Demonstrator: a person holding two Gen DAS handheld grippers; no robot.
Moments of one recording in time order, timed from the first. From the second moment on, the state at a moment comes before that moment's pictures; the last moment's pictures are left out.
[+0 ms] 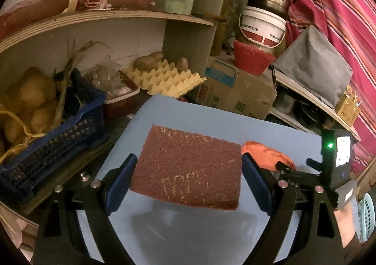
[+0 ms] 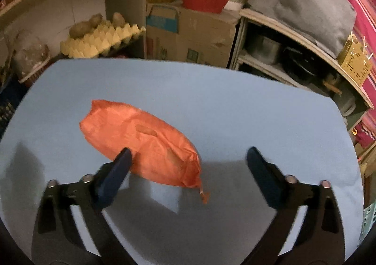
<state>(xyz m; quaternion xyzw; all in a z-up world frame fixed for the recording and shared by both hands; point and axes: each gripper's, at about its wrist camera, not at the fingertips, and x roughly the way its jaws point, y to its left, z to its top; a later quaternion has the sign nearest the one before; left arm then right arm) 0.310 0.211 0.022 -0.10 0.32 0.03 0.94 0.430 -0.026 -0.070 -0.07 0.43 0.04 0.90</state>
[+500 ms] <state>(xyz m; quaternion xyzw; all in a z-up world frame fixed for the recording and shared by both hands) 0.303 0.200 0.037 -0.08 0.30 0.04 0.95 0.401 -0.045 -0.068 -0.05 0.43 0.07 0.90</state>
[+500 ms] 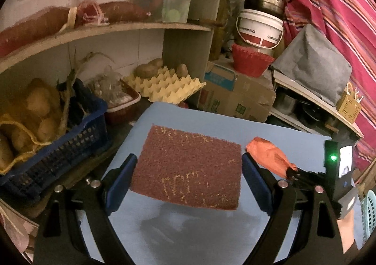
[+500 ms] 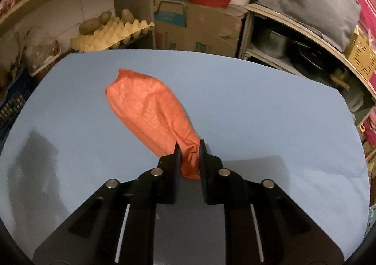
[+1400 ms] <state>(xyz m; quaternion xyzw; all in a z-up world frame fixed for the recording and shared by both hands) 0.266 0.056 0.056 -0.04 0.28 -0.03 0.96 0.167 -0.371 0.001 0.05 0.34 -0.13 0.93</state>
